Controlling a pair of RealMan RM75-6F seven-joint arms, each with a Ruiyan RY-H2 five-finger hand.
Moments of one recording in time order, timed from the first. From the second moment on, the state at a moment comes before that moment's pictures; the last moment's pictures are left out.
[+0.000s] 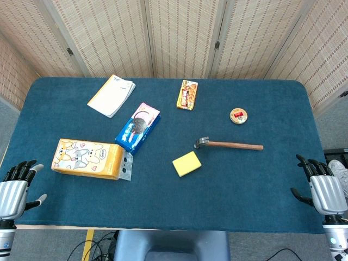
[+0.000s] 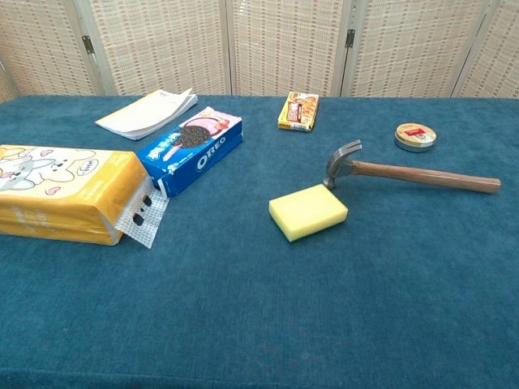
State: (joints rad) left arm -0.11 -1.12 -0.07 -1.67 1.45 1.48 0.22; right arm 0.07 -1.11 0.06 -1.64 -1.48 1.47 -0.09
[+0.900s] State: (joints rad) left arm -0.12 -1.13 -0.06 -1.66 1.46 1.47 0.20; right arm 0.17 -1.11 0.08 -1.65 -1.46 1.31 -0.14
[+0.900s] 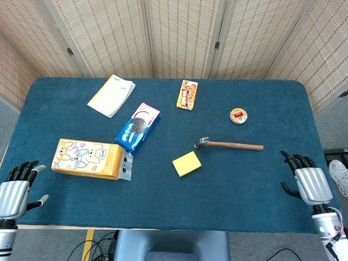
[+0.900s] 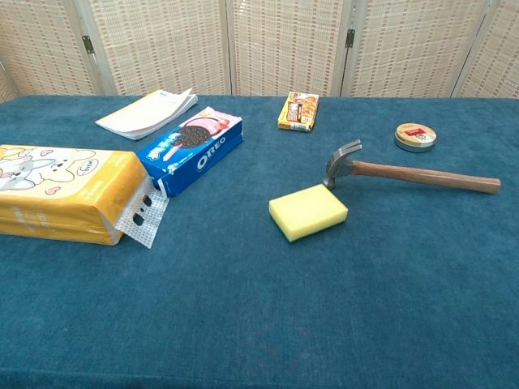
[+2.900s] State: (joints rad) left arm -0.08 -1.09 -0.05 -1.66 1.44 1.49 0.18; right arm 0.76 -1.65 0.20 -0.99 -1.19 0.73 -0.14
